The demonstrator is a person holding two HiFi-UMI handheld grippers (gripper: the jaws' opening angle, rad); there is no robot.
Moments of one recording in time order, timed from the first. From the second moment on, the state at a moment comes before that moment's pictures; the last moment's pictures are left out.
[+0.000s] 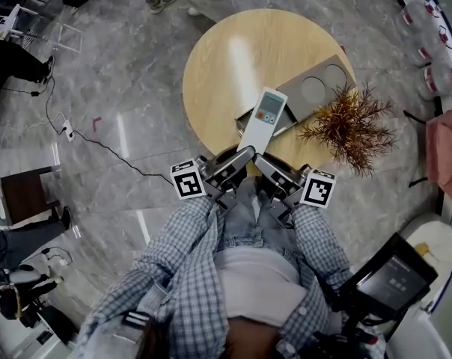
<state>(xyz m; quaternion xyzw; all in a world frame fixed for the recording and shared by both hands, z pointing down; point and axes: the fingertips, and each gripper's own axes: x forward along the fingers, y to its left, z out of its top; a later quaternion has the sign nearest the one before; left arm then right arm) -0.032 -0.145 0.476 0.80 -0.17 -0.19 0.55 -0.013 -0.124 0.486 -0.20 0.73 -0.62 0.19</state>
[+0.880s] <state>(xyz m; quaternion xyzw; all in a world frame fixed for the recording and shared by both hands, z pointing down) -0.078 -0.152 0.469 0.86 -0.24 -0.10 0.44 -0.004 -0.125 0.530 -0.24 0.61 -0.72 0.24</state>
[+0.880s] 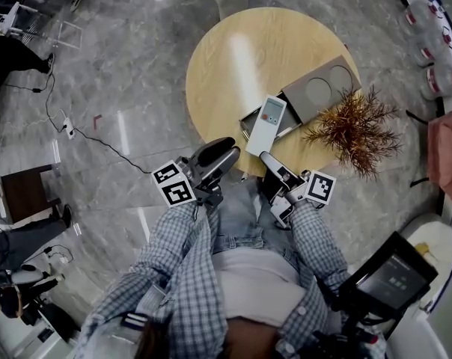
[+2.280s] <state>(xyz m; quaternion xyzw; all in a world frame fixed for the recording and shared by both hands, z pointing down) -0.076 -0.146 0.441 0.90 -0.21 -0.09 0.37 0.013 -0.161 0.591 -0.37 0.50 -0.75 0.22</state>
